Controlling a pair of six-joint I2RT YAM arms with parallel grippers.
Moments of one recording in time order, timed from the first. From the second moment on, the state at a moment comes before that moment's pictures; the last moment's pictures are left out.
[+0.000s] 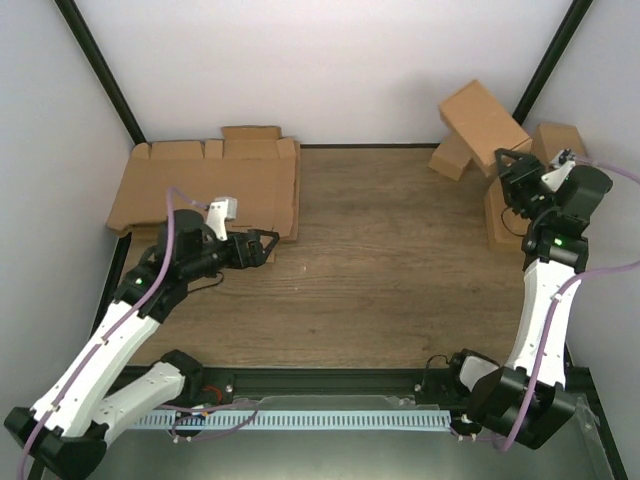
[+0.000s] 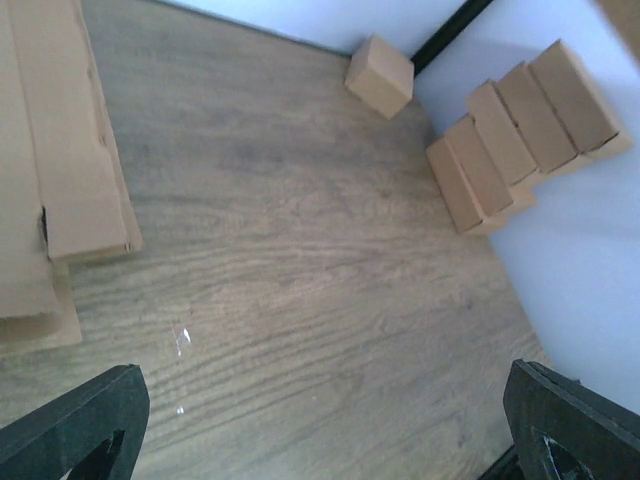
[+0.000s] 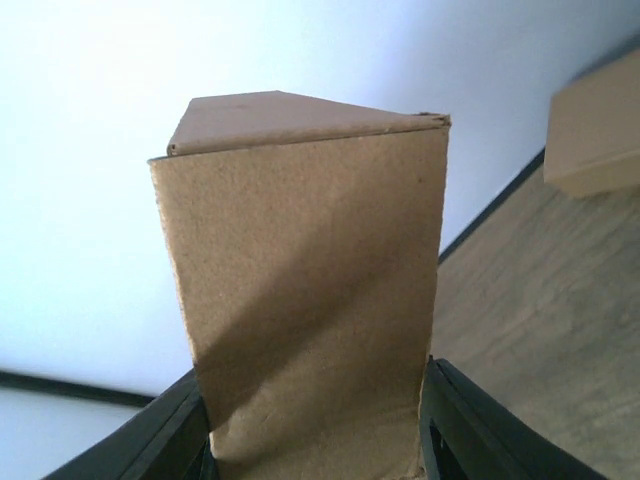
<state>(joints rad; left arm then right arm) -0.49 0.82 0.94 -0.56 0.26 -0.55 -0.42 1.06 1.10 -0.25 -0.70 0.95</state>
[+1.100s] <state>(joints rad) -0.49 0.93 0.85 -0.54 0.38 -0.57 -0.07 0.83 0.17 0.23 -0.08 1.33</state>
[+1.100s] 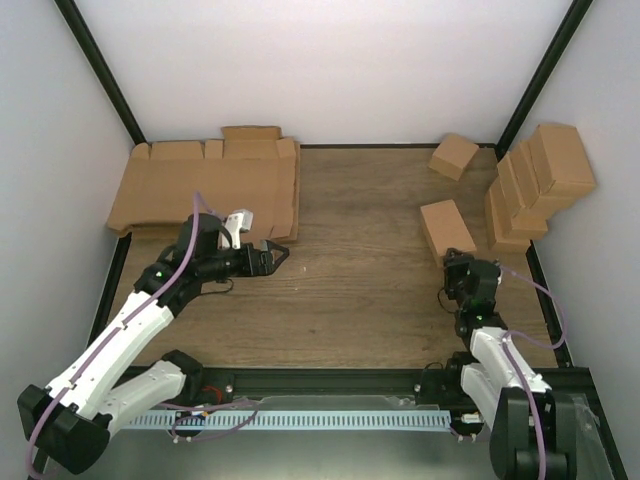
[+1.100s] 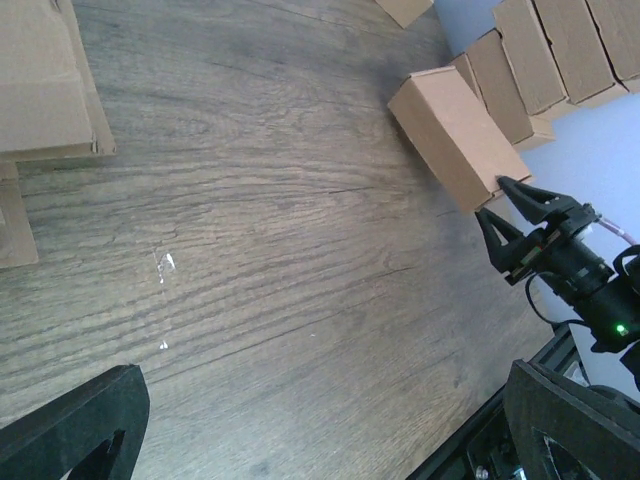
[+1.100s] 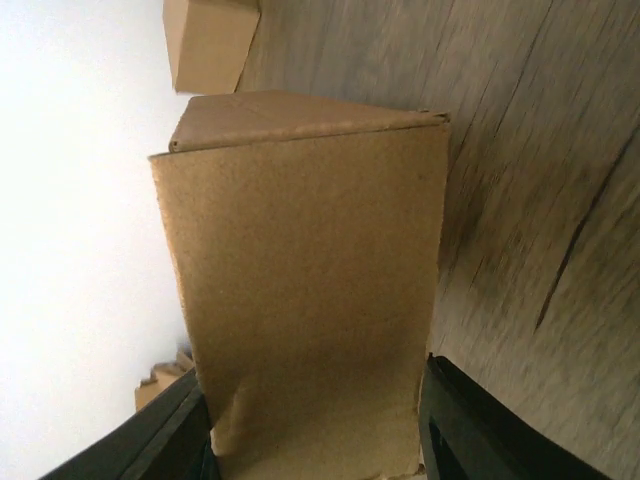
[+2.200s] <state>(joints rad) -0.49 0.98 0.82 -0.51 0.40 -0.55 0.09 1.24 0.70 -0.28 0.13 0.77</state>
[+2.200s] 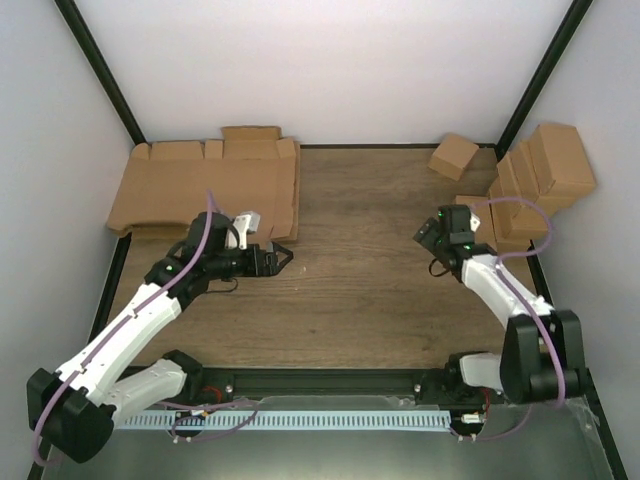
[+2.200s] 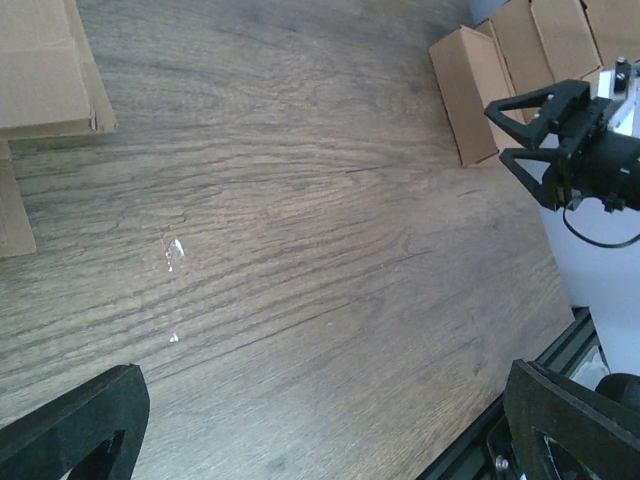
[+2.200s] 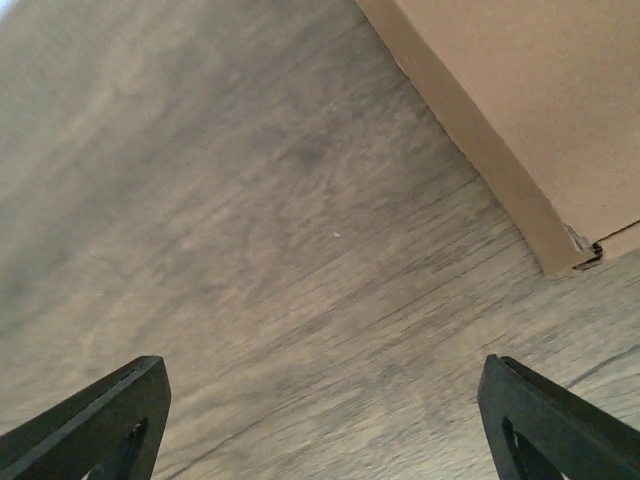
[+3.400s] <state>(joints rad) -0.49 1.08 0.81 -0.46 0.43 -0.49 -0.05 1.71 0.91 -0.31 0.24 0.61</state>
